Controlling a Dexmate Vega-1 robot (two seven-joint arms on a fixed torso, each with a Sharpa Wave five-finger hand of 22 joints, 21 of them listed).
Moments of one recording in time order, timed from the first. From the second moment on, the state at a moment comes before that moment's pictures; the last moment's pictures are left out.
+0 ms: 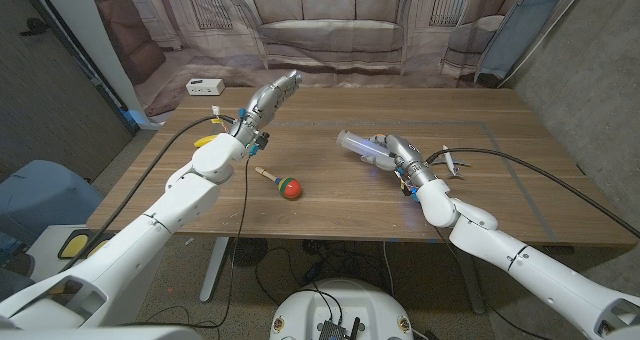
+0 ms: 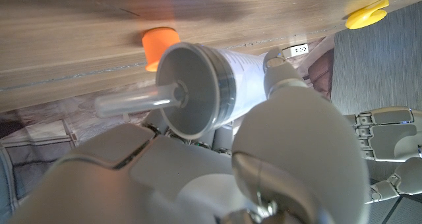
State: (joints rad) left arm 0.87 0.67 0.39 -1.69 -0.43 -0.24 0.03; left_hand 0.19 0.04 0.31 -0.12 0.18 0.25 0.06 0.18 0.18 0.22 0.03 0.21 0.20 0.14 0.05 0.18 0.17 -0.01 0.07 0.20 0.18; right arm -0.92 -0.67 -0.63 -1.65 -0.33 0.01 -0.37; right_hand 0.99 0.09 0.34 -0.13 0.17 0.74 0.05 0.21 0.21 0.88 -0.03 0.20 0.22 0.70 -0.07 0.25 0.40 0.65 -0.06 0.68 0.17
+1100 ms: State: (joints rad) left arm 0.90 0.66 0.35 -1.65 -0.52 -0.21 0.04; left_hand 0.19 0.04 0.31 -0.12 0.18 0.25 0.06 0.18 0.18 0.22 0.03 0.21 0.20 0.14 0.05 0.18 0.17 -0.01 0.07 0.20 0.18; right arm -0.89 -0.67 -0.68 -1.62 -0.36 -0.03 -0.37; right_hand 0.99 0.09 0.33 -0.13 0.17 0.72 0.04 0.20 0.21 0.86 -0.05 0.20 0.22 0.70 -0.07 0.25 0.39 0.63 -0.06 0.67 0.17
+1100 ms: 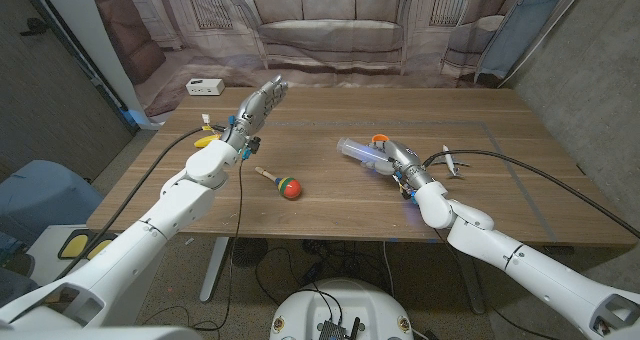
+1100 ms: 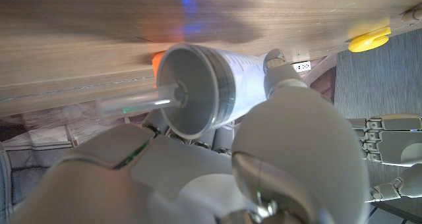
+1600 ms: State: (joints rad) left arm 0.91 0.65 0.35 -1.64 -0.53 -0.20 0.05; left_hand 0.19 0.04 0.31 -0.12 0.18 0.25 0.06 0.18 0.18 0.22 0.03 0.21 0.20 0.14 0.05 0.18 0.17 -0.01 0.07 0.20 0.18; right arm -0.89 -0.67 -0.69 -1.61 -0.39 -0.05 -0.37; right_hand 0.99 0.09 0.33 -0.12 0.17 0.71 0.03 0.21 0.21 0.85 -0.06 0.20 0.22 0.70 -0.07 0.26 0.40 0.63 -0.06 0.66 0.17
